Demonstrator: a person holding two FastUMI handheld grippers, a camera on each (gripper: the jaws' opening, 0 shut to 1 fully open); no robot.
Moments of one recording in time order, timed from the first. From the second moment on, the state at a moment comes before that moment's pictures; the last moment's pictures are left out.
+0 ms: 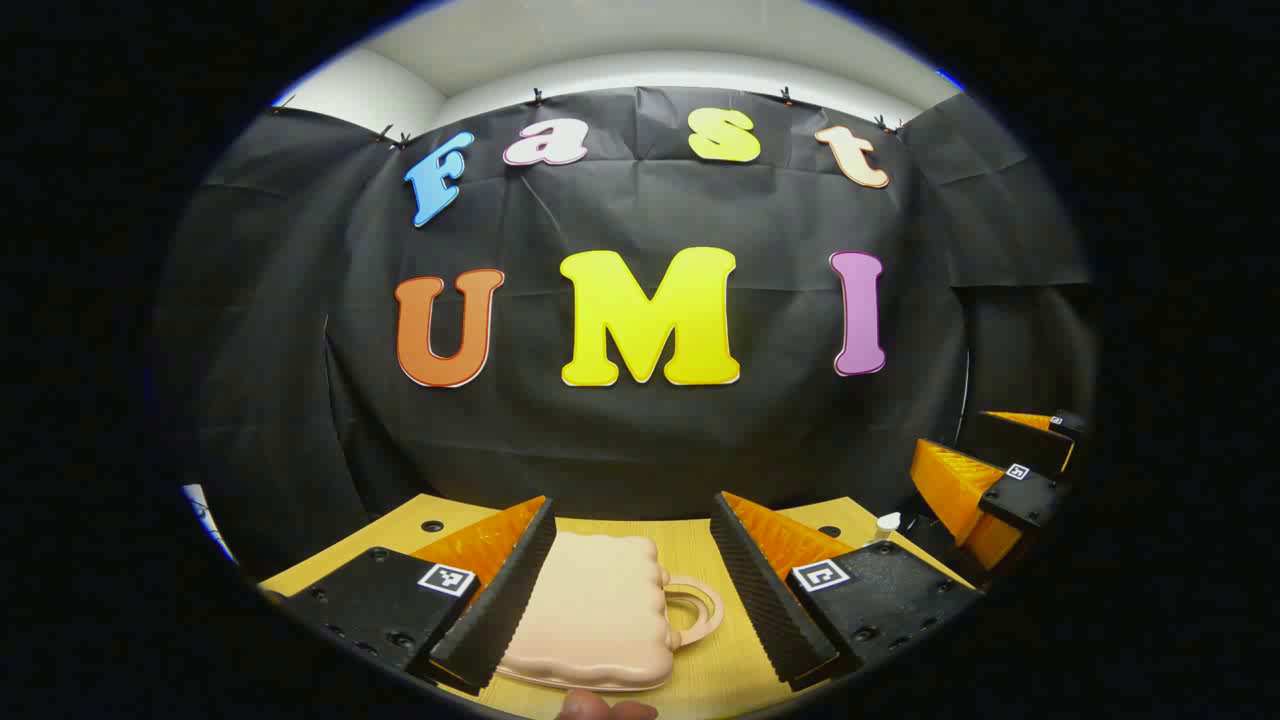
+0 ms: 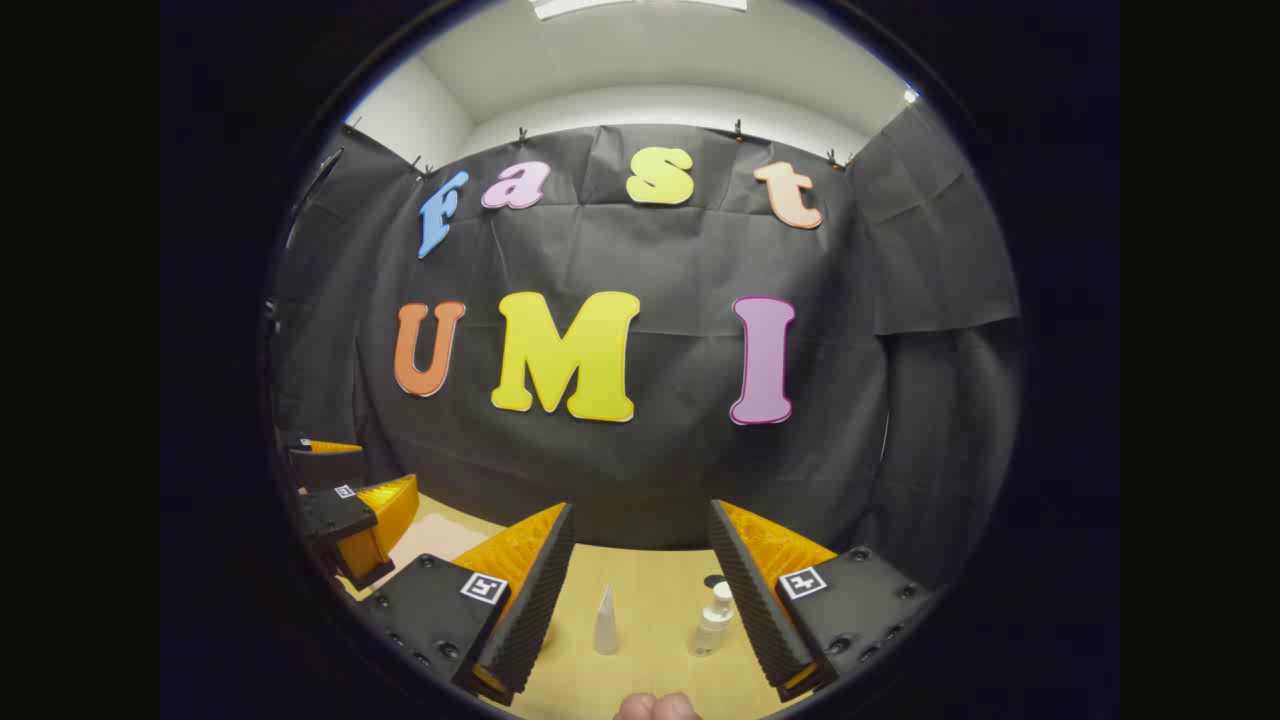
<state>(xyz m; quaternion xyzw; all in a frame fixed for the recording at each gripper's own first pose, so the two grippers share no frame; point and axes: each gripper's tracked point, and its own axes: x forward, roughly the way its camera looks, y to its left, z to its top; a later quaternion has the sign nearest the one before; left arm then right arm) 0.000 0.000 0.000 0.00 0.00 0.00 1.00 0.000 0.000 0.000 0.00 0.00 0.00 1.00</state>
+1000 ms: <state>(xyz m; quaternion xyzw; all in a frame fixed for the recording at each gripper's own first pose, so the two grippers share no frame) 0.010 -0.025 -0.021 0.01 0.03 -0.04 1.00 0.013 -0.017 -0.017 0.00 0.02 -0.01 1.00</state>
